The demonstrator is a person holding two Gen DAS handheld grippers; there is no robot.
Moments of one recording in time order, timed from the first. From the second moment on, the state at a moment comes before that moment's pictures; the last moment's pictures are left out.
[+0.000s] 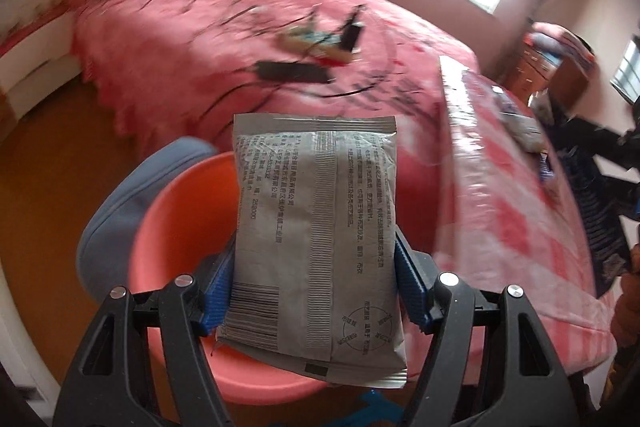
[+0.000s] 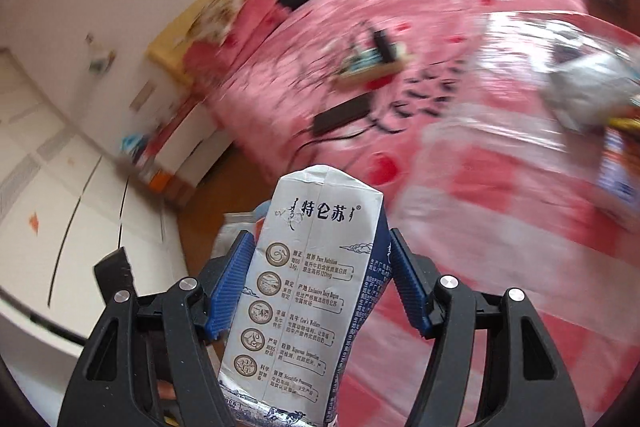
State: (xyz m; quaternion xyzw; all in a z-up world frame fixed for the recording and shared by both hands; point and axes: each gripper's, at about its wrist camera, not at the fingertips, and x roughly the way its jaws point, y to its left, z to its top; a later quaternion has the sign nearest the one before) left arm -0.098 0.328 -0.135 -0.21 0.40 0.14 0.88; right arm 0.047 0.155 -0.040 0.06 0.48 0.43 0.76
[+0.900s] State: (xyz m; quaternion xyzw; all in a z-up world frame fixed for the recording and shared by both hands) left arm -0.118 0.340 -0.154 -0.18 0.39 0.20 0.88; right arm 0.029 0.123 -0.059 0.04 0.40 0.39 0.83
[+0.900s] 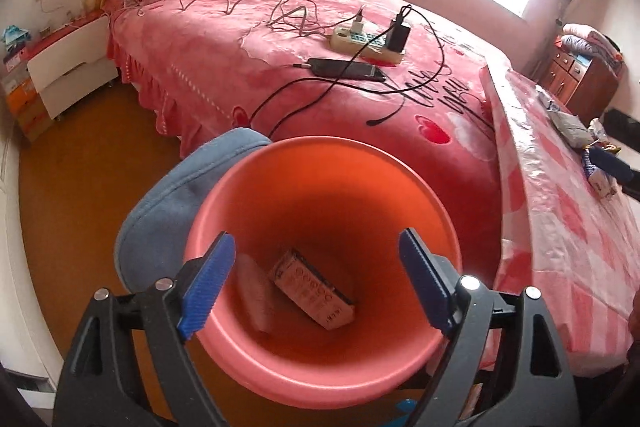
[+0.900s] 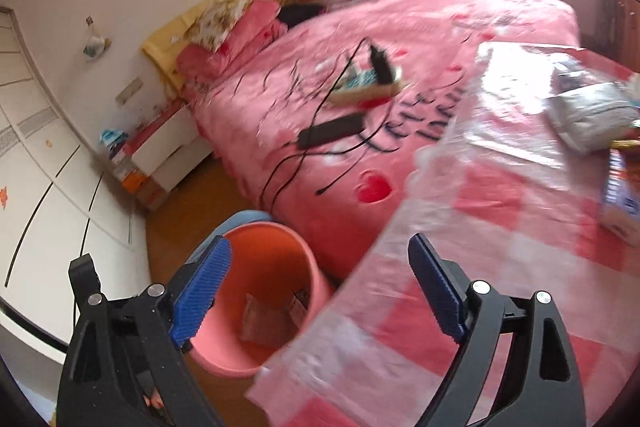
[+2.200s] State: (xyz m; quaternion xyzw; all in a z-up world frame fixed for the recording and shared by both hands) left arm 0.010 0.170 -0.059 -0.08 0.41 0.06 0.91; right arm 0.026 -0.103 -0.063 0.10 0.32 0.28 0.90
